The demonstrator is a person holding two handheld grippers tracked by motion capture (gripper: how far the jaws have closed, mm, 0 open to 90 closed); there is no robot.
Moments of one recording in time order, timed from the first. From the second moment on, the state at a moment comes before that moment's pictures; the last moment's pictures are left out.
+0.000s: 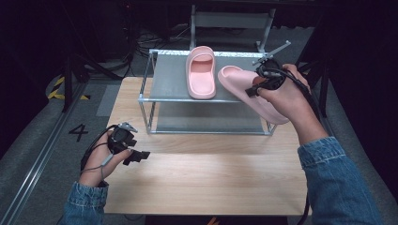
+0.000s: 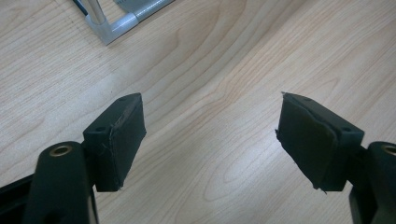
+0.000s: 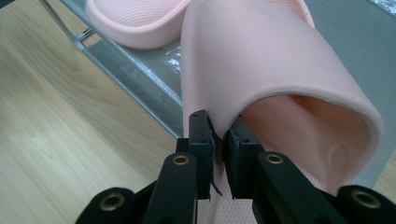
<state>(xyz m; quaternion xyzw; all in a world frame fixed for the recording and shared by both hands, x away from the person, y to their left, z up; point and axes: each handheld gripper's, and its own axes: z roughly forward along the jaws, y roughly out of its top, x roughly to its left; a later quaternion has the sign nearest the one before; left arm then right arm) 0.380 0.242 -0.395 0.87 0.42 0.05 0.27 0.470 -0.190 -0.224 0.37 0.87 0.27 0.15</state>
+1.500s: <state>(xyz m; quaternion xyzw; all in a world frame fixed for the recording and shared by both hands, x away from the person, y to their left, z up) 0.388 0.231 -0.398 0.88 0.41 0.03 0.26 0.393 -0.315 -0.242 0.44 0.83 0.29 0.18</state>
